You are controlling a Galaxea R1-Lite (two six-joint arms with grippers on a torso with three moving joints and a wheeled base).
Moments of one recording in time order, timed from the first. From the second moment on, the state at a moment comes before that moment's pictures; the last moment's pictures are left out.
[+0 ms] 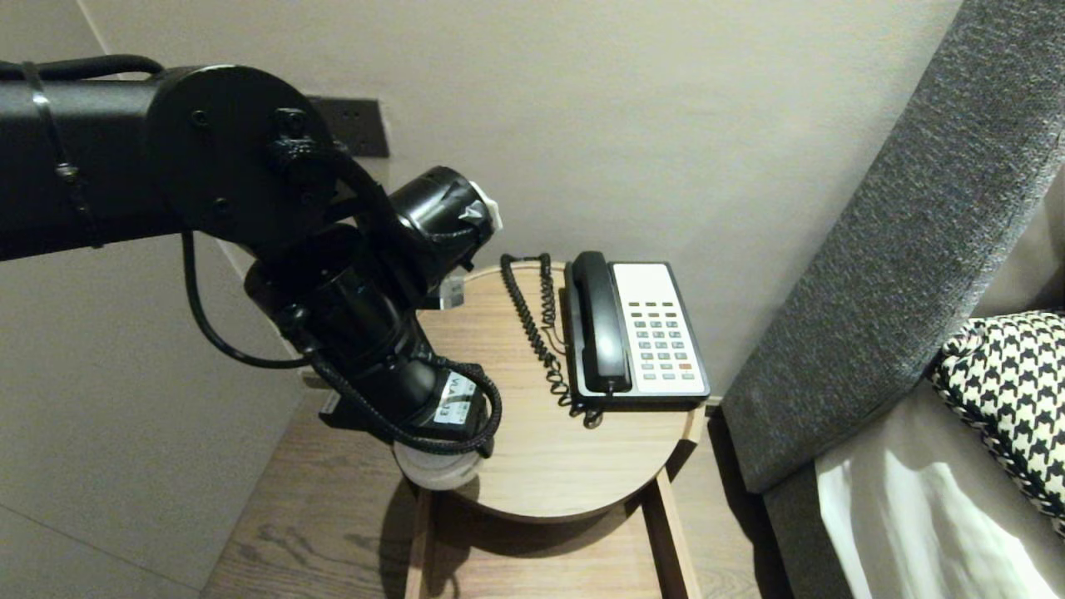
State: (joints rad) left arm -0.78 1.91 -1.85 1.15 0.06 -0.51; right arm 0.01 0.00 0.00 -0.10 -0.02 0.02
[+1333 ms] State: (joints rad) left arm -0.78 2.08 -1.93 1.11 0.05 -0.48; right arm 0.01 0.00 0.00 -0.10 -0.02 0.02
